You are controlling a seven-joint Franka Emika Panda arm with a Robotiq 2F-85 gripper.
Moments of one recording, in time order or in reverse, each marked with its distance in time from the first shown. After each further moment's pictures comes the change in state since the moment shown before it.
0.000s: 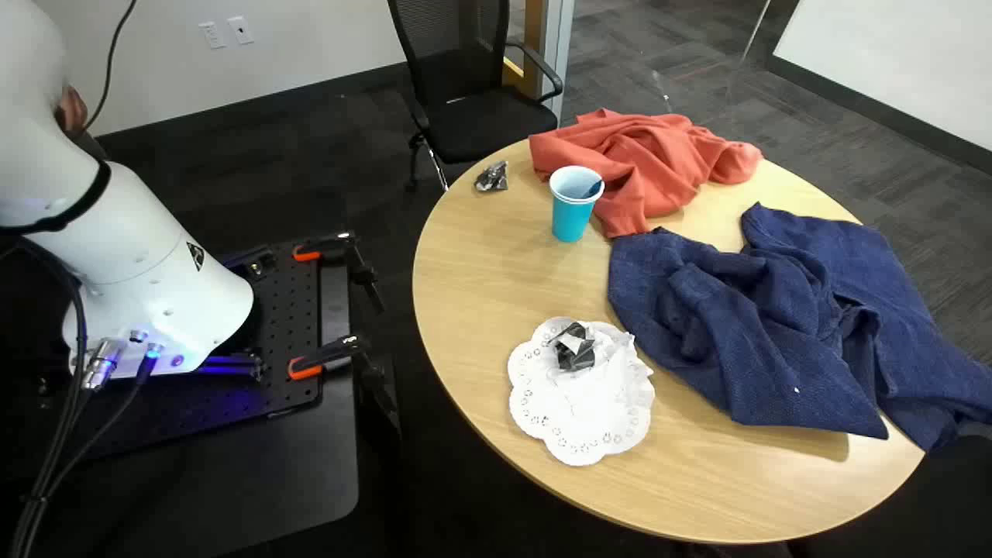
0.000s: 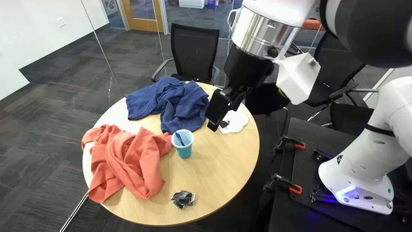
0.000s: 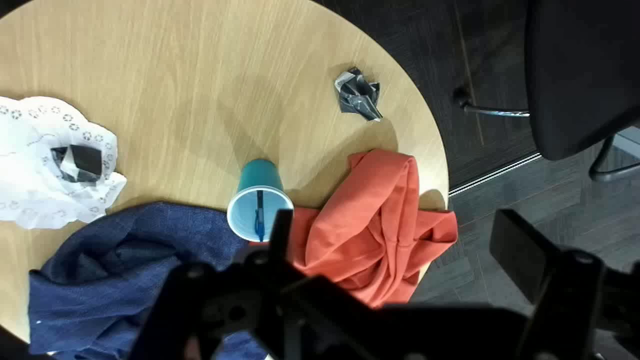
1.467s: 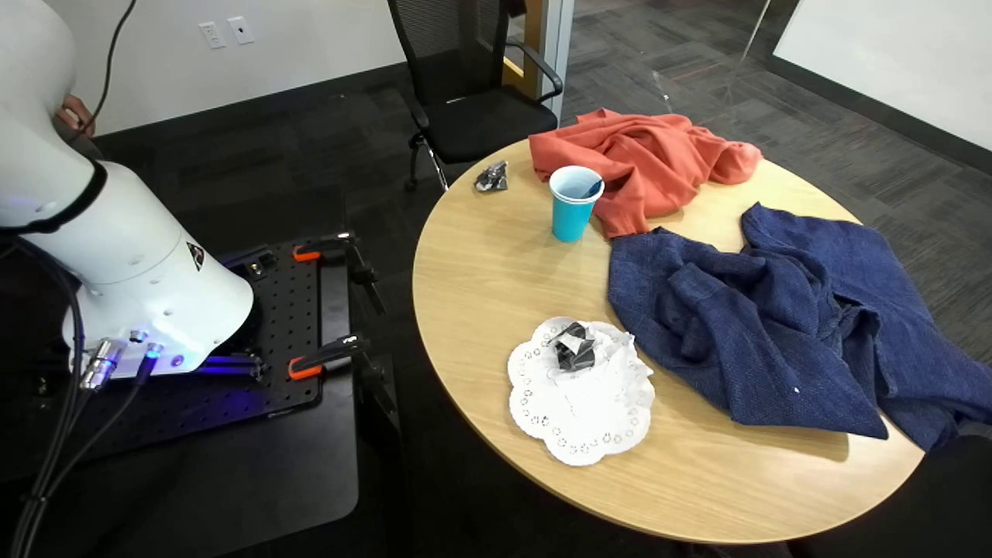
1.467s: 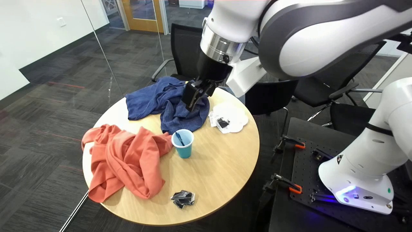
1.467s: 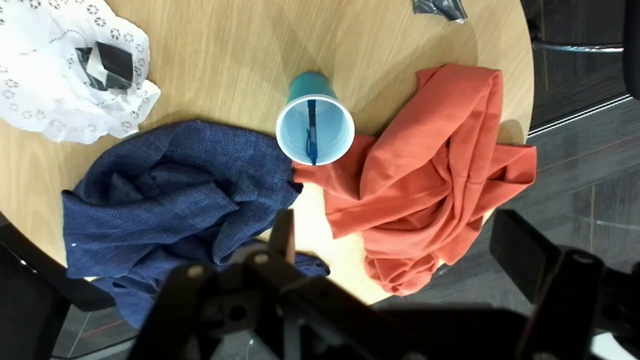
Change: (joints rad) arm -0.094 0.234 -0.050 0.055 -0.225 0.232 0.000
